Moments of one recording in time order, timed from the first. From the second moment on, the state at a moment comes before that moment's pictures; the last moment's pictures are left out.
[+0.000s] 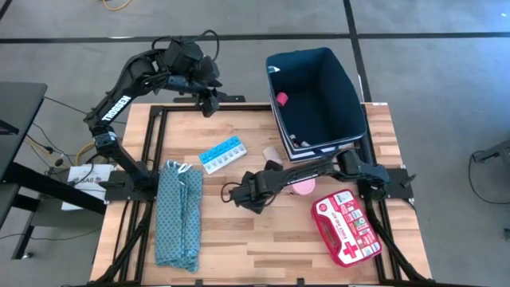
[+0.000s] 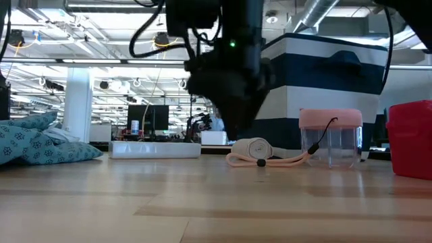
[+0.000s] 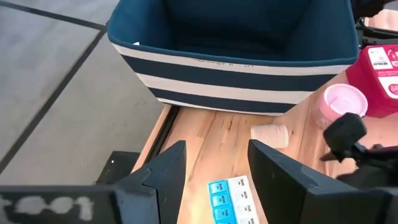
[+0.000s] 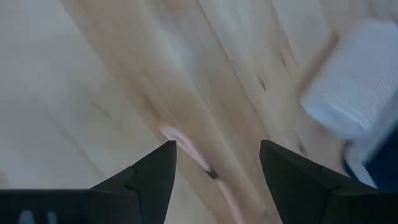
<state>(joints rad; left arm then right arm) 0.49 1.61 2.19 -1.28 0.02 0.14 0.20 2.30 1.95 -1.27 0.32 0.67</state>
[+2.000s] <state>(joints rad) 0.49 1.61 2.19 -1.34 -0.05 0.13 0.55 2.24 2.28 -1.56 0.54 0.90</state>
